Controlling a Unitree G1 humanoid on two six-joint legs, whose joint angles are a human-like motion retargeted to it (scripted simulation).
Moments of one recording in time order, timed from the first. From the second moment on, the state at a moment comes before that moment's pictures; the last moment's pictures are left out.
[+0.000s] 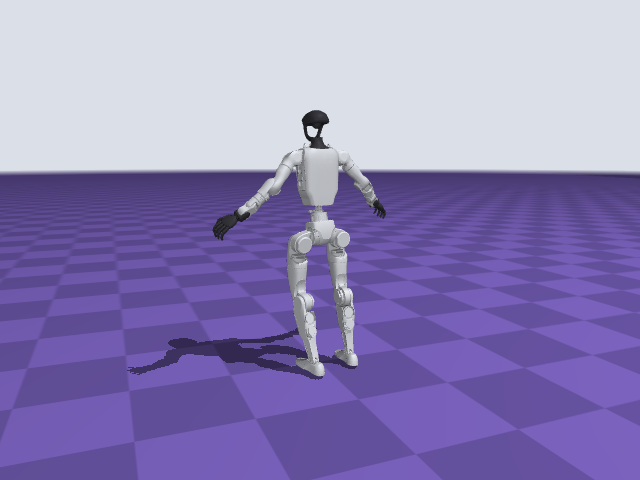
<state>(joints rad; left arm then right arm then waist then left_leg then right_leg) 0.19 0.74 0.38 1.20 -0.17 -0.07 0.20 0.18 -0.75 -0.23 0.95 -0.03 -0.06 -0.23 0.01 0.02 -0.12 -0.11 0.05 0.11 0.32 -0.42 0.03 0.00 -0.01 -0.16 0.02 -0.16 0.09</state>
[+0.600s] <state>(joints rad) 0.02 0.22 -0.25 1.24 -0.06 -0.10 -0.01 -0.04 -0.23 0.26 1.24 -0.02 -0.06 -0.05 0.05 0.12 -0.19 -0.40 0.12 0.01 0.75 -0.65 0.05 -0.26 0.02 -0.17 0.46 -0.37 0.05</state>
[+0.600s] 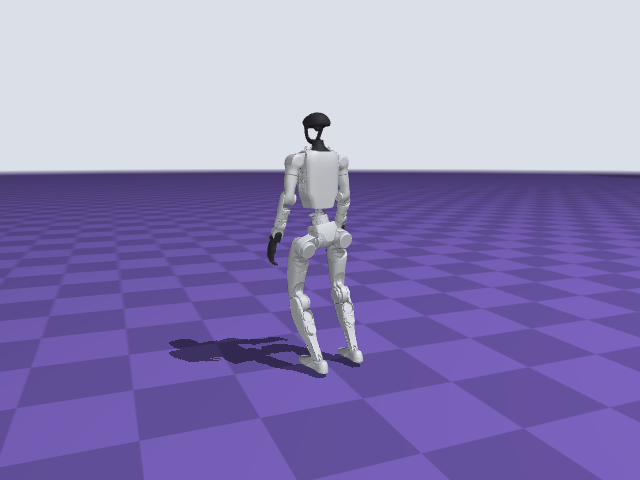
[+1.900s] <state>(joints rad) -0.13 0.34 -0.35 1.22 -0.03 -0.10 0.13 0.04 -0.26 0.30 1.10 -0.07 -0.09 -0.22 -0.17 -0.15 -0.10 -0.16 -0.32 -0.01 0.62 -0.66 0.16 -0.79 -0.26 0.00 1.30 -0.54 0.03</state>
